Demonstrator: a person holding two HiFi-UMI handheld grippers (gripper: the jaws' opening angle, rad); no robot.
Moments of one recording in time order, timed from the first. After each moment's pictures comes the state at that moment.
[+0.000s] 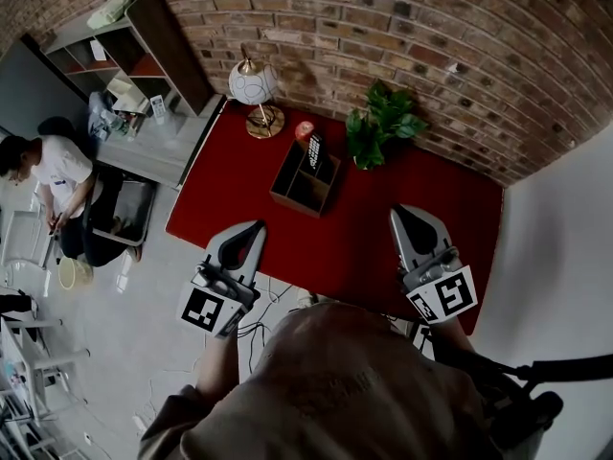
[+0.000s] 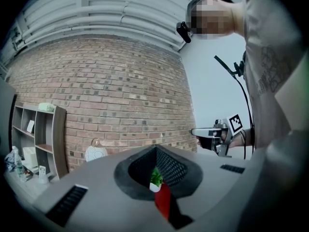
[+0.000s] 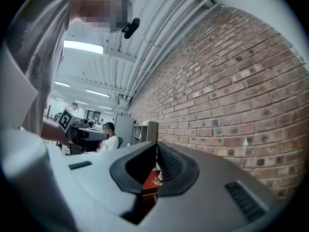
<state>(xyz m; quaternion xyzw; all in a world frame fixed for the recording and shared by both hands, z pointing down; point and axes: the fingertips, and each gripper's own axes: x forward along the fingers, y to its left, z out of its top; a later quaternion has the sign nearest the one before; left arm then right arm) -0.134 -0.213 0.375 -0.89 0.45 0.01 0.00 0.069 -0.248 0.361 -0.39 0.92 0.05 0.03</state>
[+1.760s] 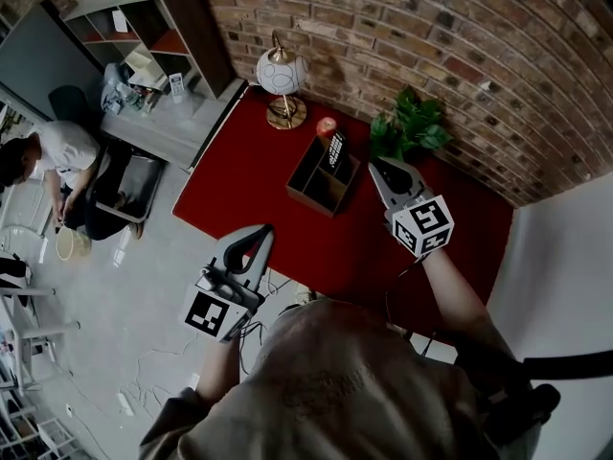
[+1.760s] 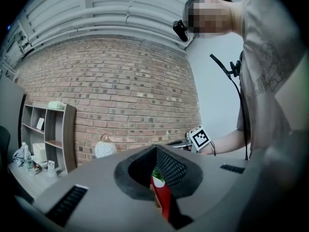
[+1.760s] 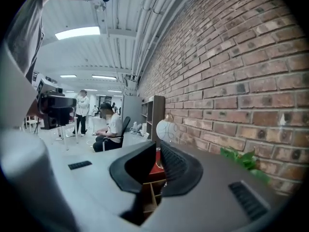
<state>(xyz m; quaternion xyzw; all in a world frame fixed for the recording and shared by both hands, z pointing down) -0.156 -0.207 0.384 -0.87 0.49 0.00 -0.02 -0.006 -0.375 0.462 -0.33 0.94 -0.01 -0.09</state>
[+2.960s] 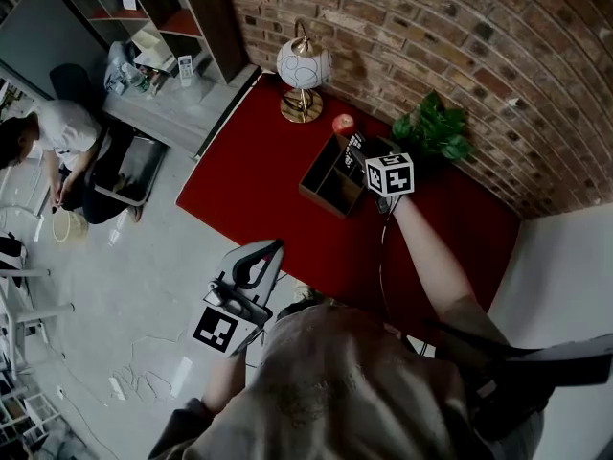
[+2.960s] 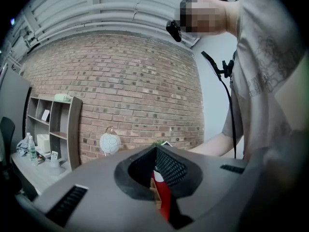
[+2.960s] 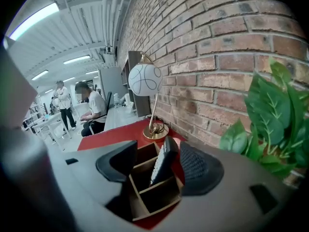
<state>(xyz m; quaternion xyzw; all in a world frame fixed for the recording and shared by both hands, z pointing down) -0.178 -0.204 0.406 -0.86 0.50 0.01 -0.05 -0.065 -0.496 0.639 -0.37 0.88 -0.16 -0.25</state>
